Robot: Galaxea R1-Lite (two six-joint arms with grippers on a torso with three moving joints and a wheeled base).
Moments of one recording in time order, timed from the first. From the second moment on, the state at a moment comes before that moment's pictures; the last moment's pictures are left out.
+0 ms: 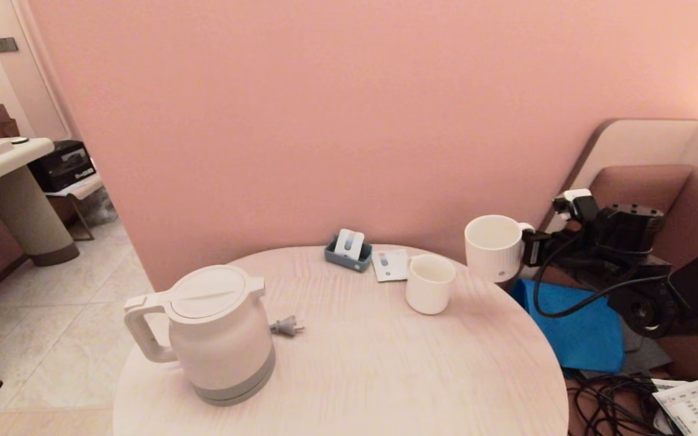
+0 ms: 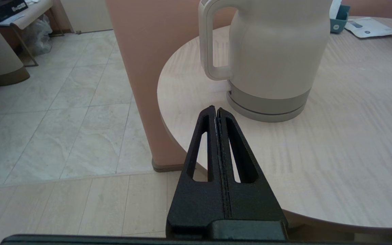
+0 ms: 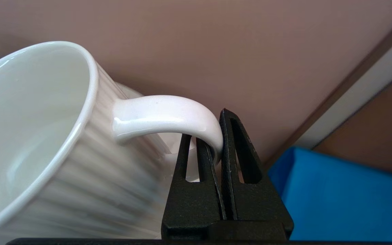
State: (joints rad) left arm 0.00 0.00 -0.02 0.03 -0.01 0.02; right arm -0.04 2.06 -0.89 -1.01 0.11 -0.08
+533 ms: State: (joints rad) left arm 0.00 0.00 -0.02 0.03 -0.01 0.02; right arm -0.01 2.04 -1.08 -0.81 0.11 -0.26
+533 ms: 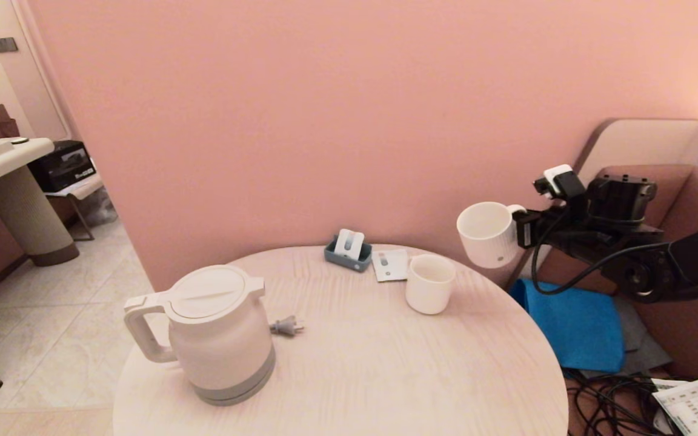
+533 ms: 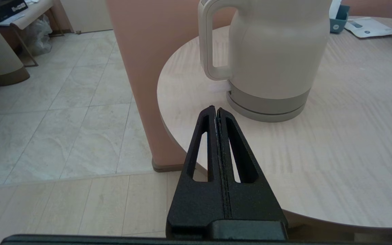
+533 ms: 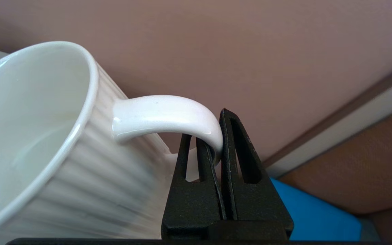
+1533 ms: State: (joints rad) left arm 0.00 0.00 -0.02 0.03 -0.01 0.02; right arm 0.01 2.08 -1.18 -0.72 0.08 -0.49
